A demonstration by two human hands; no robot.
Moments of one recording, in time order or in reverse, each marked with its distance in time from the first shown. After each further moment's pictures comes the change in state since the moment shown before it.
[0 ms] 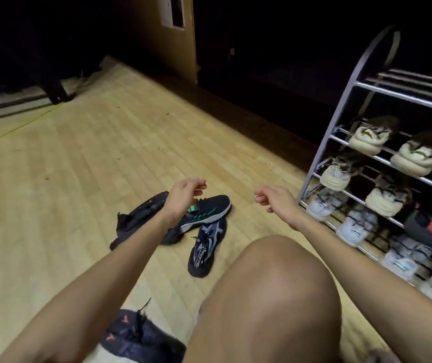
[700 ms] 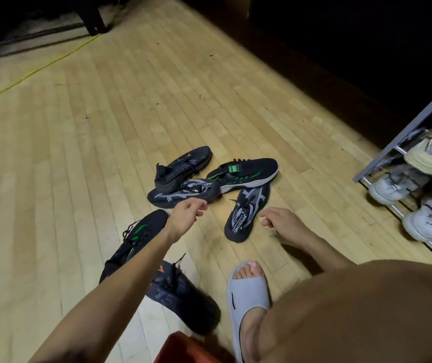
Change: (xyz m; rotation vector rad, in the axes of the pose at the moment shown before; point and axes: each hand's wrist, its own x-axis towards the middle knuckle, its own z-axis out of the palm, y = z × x) left_hand -0.035 -0.184 -0.081 0.101 0.114 -0.279; right_hand 0.001 0.097 0.132 -0.252 -0.351 0.120
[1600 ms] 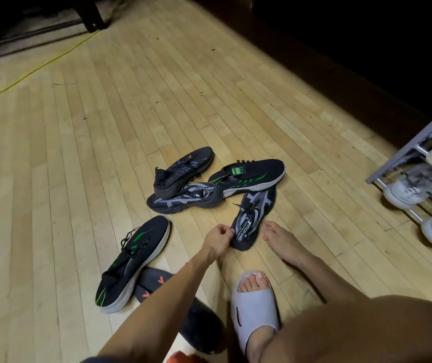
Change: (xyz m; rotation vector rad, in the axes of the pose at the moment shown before) left_hand 0.030 -0.049 0.093 0.074 -0.036 -0.199; right_hand 0.029 0.037 0.035 -0.035 -0.064 0.105
